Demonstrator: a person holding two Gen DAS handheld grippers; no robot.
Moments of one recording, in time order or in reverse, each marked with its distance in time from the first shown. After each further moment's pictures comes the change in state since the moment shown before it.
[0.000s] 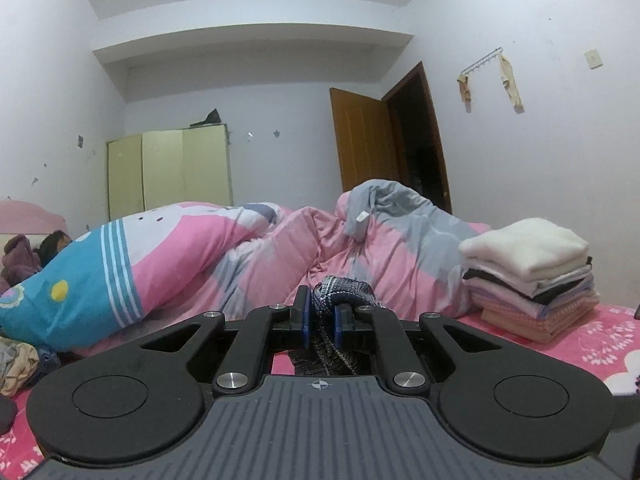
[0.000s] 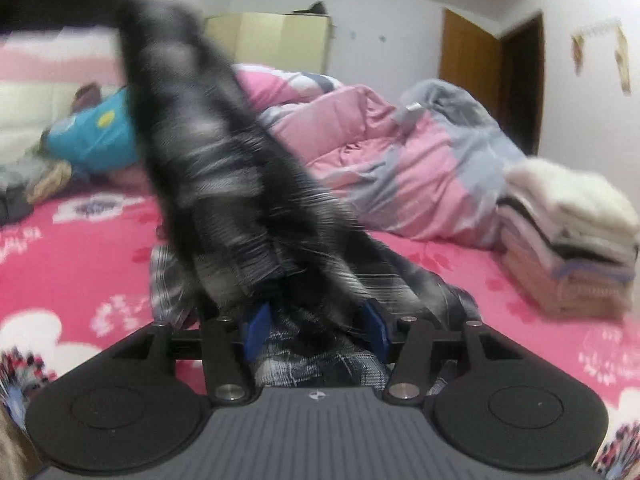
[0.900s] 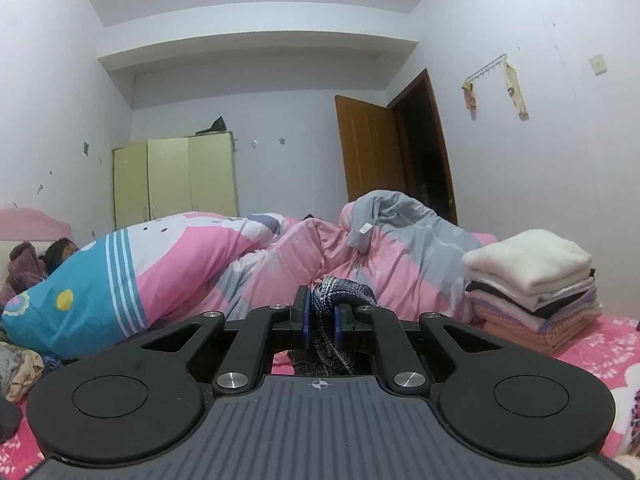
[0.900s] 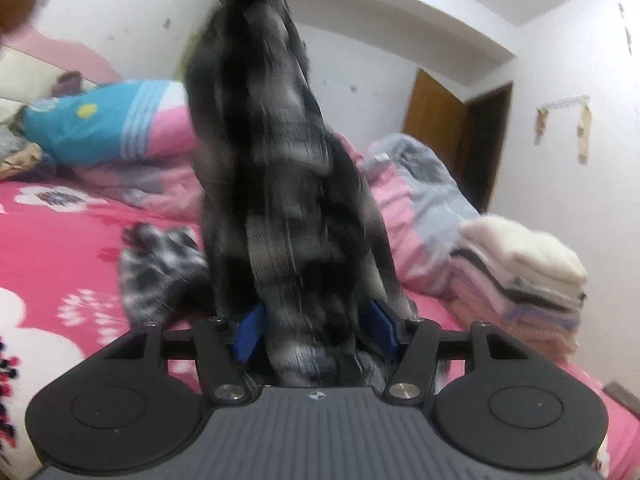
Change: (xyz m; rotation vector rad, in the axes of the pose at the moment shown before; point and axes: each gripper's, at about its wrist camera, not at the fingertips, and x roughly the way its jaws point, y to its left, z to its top) left arm -0.005 -0.003 0.013 -0.016 -0.021 0.015; right arm -0.010 0.049 -0.028 -0.086 -0.123 -0.201
